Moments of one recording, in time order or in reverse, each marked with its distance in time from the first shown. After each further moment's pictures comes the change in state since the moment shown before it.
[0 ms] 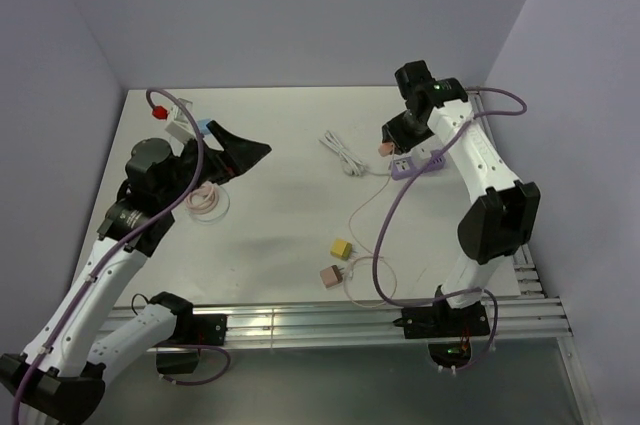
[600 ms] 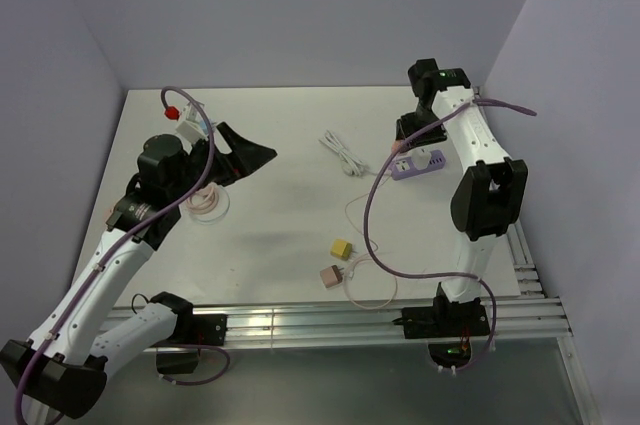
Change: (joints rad) left arm -0.007 0.057 -0.011 -0.016 0.030 0.014; right arm -0.129 0.222 0.180 -0.136 -0.007 0.235
